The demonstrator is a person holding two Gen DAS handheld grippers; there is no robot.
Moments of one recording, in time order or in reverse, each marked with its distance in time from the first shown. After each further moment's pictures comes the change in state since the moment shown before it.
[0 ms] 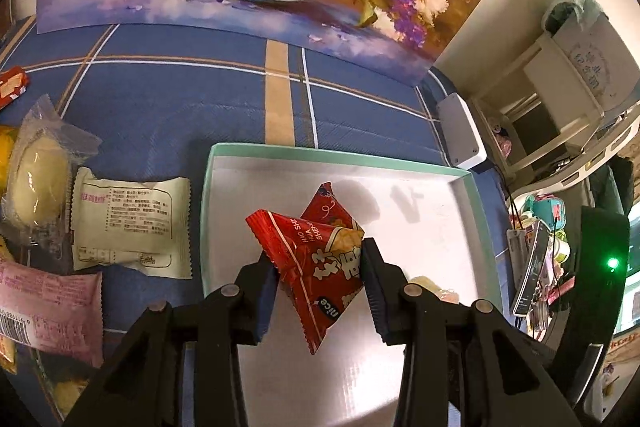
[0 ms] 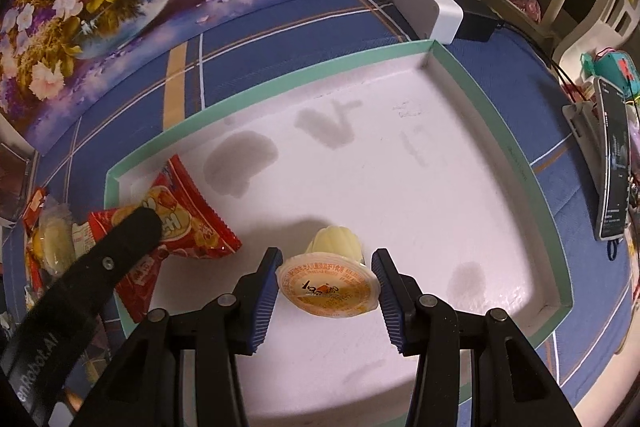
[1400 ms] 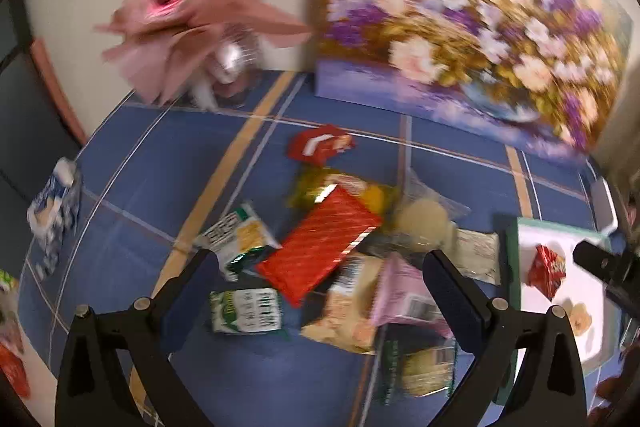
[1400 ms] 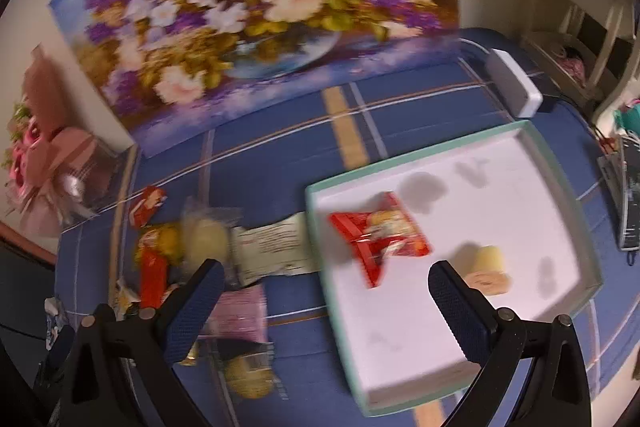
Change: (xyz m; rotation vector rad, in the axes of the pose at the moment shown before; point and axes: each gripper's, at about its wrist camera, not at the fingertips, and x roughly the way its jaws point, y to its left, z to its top) left arm -0.194 0.147 -0.023 -0.142 -0.263 0.585; right arm -0.093 0.129 -0.023 -0.086 -0.150 0.184
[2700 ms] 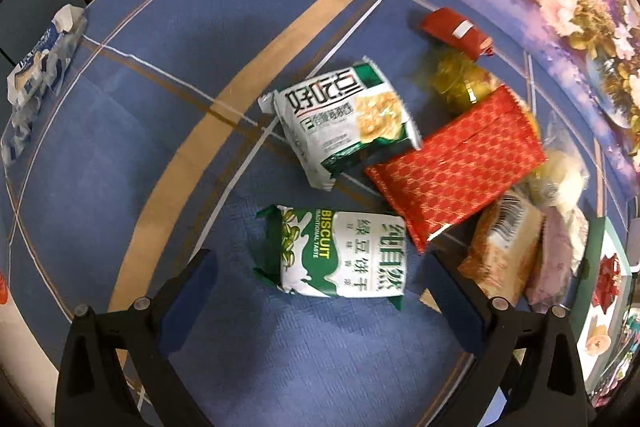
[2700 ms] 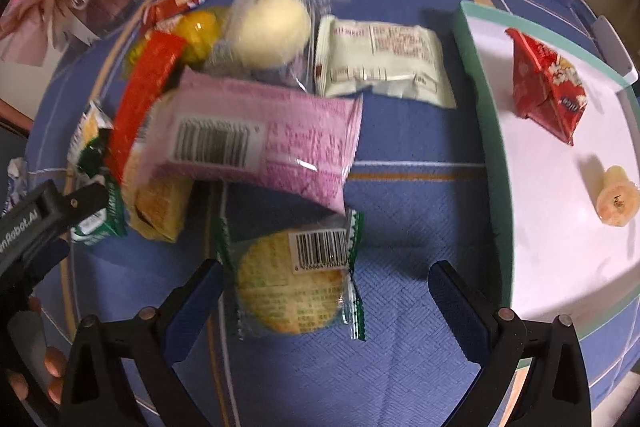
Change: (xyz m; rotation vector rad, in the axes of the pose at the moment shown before) left arm 0.103 0.081 -0.049 -0.247 0.366 0.031; right arm 0.098 0.068 -0.108 -0.271 0.289 0.003
